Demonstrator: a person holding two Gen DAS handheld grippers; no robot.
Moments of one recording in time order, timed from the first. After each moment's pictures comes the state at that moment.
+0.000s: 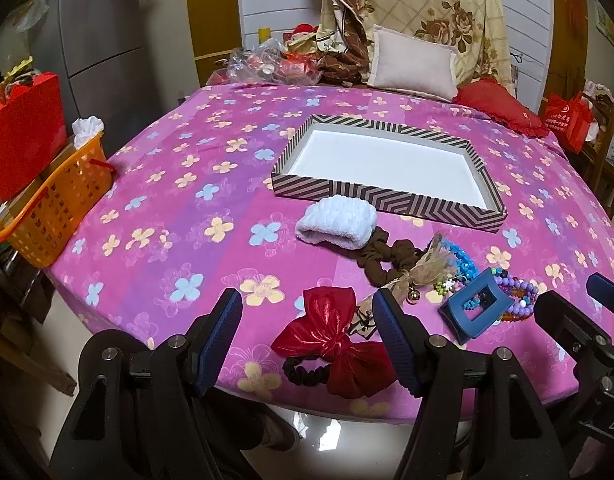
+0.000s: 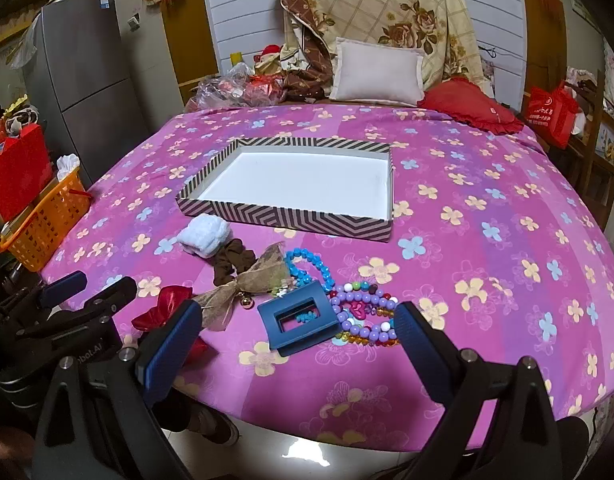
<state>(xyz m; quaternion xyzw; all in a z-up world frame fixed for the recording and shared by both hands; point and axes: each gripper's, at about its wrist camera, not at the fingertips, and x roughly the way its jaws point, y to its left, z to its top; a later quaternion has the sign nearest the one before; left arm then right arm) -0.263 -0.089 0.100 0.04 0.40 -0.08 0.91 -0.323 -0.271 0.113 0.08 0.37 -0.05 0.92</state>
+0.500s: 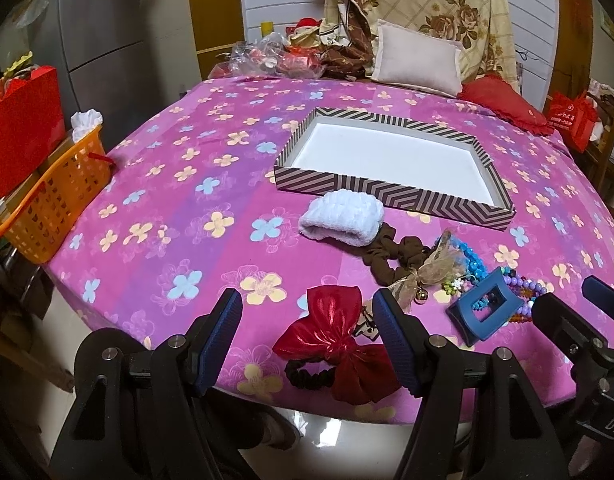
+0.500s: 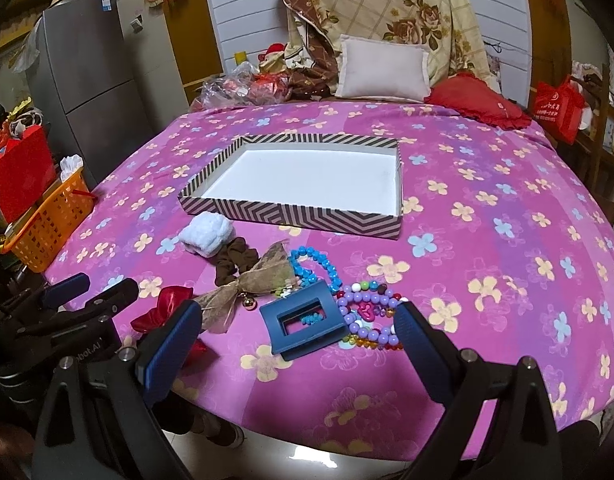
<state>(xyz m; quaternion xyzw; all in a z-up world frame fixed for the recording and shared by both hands) -0.252 -0.086 0.094 0.04 0.41 -0.07 0.91 -0.313 -0.274 0.098 0.09 0.38 -0.03 0.92</state>
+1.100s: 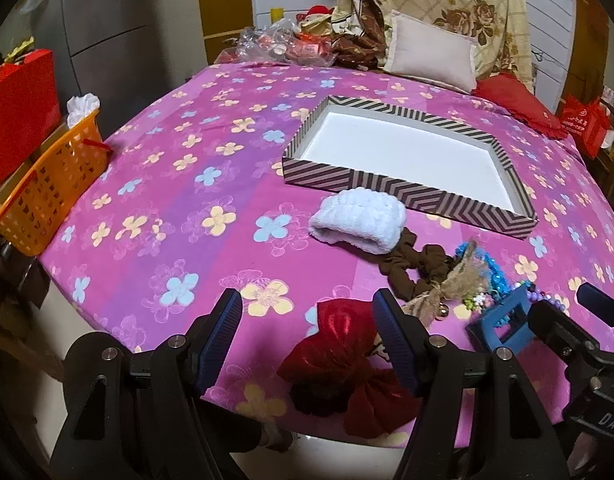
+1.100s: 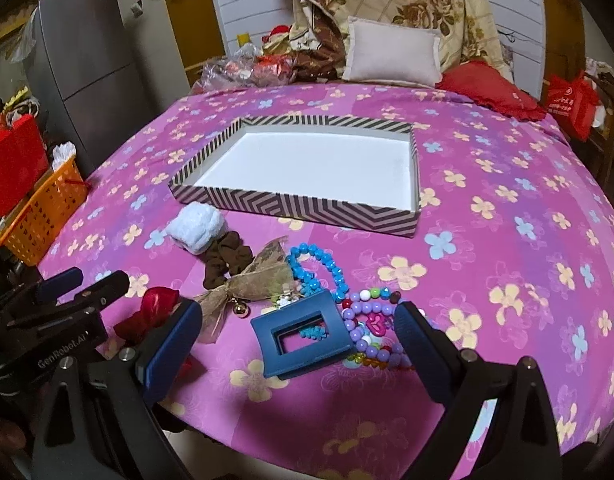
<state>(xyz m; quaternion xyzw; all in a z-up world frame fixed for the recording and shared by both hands) -0.221 -0.081 0.078 0.03 0.43 -0.06 0.90 -0.274 -0.281 0.078 0.08 0.41 -0.02 0.91</state>
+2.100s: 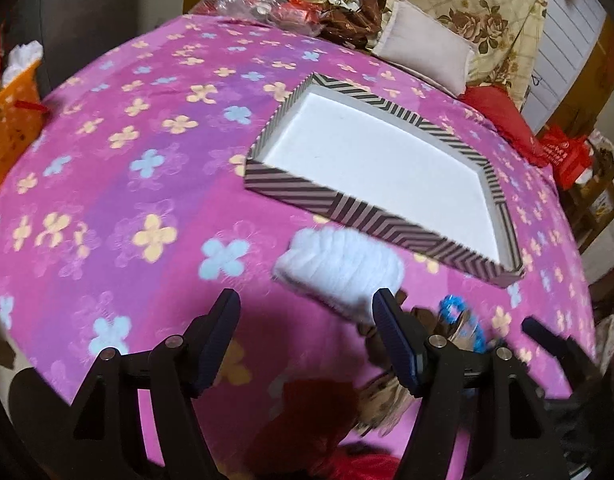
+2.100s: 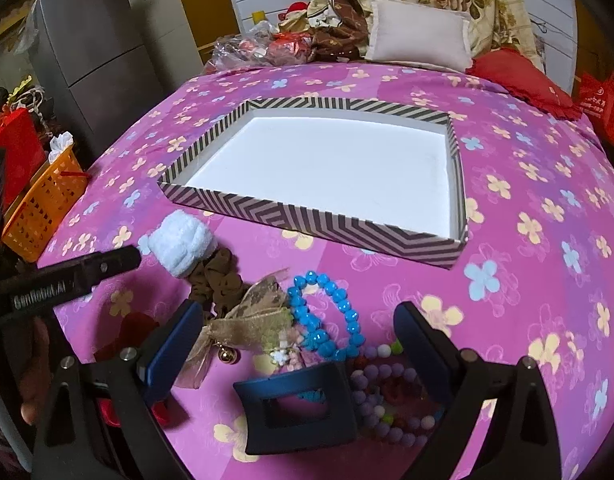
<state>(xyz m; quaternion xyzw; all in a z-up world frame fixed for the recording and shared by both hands) -0.128 -0.077 0.060 -0.07 0.50 -0.13 0.85 -0.212 -0.291 0.056 0.08 0.43 0.03 0.90</state>
